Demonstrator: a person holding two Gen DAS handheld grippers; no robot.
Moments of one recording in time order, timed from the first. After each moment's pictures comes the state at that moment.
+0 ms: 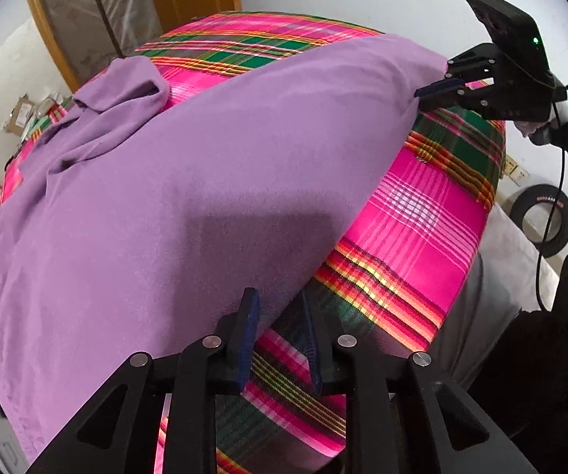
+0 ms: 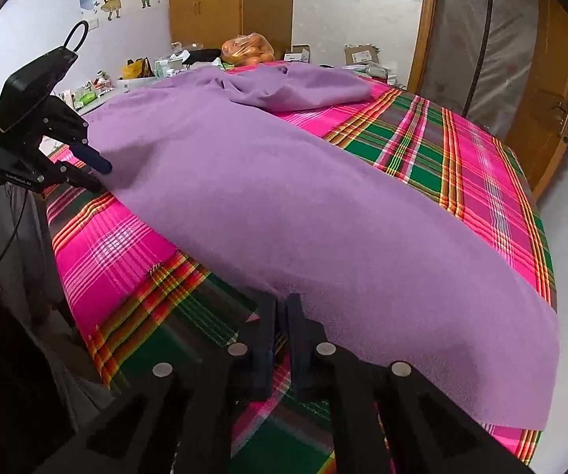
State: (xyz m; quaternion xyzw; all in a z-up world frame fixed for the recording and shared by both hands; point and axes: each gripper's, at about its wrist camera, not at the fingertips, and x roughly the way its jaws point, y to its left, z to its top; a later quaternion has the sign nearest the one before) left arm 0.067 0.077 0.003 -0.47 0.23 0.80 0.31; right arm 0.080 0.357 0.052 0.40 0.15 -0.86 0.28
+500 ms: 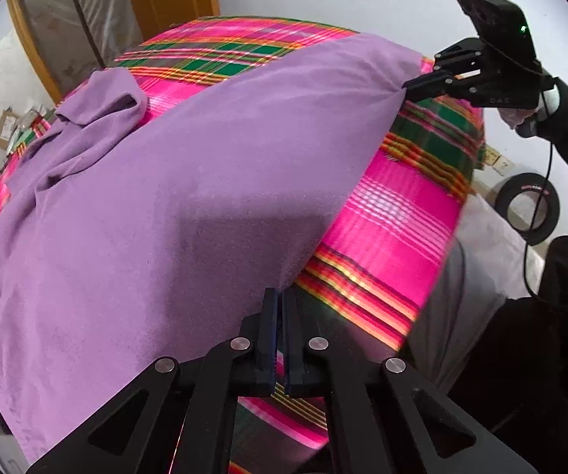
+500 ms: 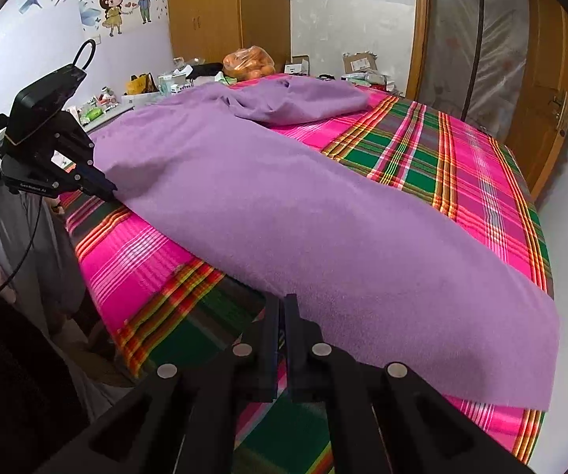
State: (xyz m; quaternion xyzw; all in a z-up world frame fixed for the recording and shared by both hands) left arm 0.075 0.080 0.009 -0.47 0.23 0.78 0.34; right arm 0.101 0.368 0.065 0.39 0.12 -0.86 0.29
